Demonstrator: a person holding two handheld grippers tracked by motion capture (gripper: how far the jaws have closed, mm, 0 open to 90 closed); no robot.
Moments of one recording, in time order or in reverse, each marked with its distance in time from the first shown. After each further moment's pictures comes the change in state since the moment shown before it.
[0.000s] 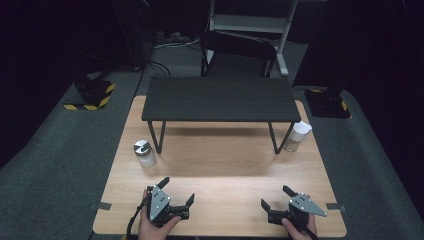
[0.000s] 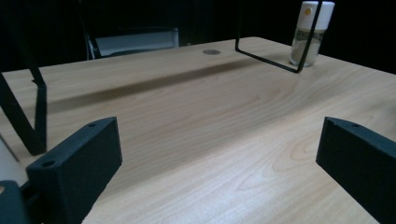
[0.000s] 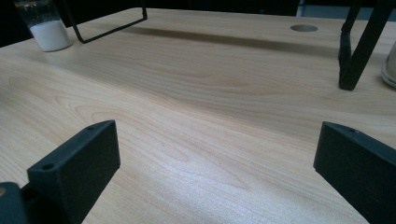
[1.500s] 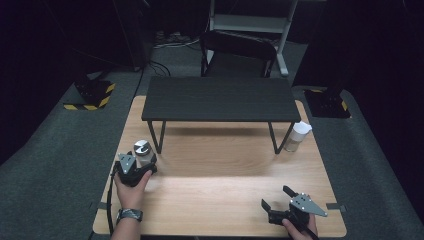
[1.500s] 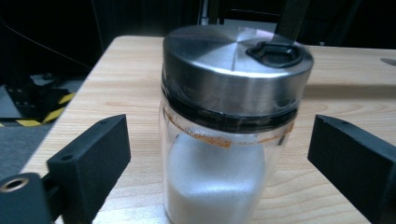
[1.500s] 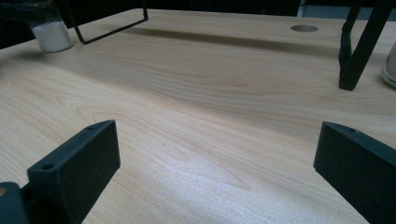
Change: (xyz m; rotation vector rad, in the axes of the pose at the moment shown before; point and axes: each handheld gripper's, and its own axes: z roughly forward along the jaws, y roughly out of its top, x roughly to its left) left arm 0.093 -0.008 0.060 0.058 0.390 -0.207; right arm -0.001 -0.001 -0.001 -0.002 0.005 0.004
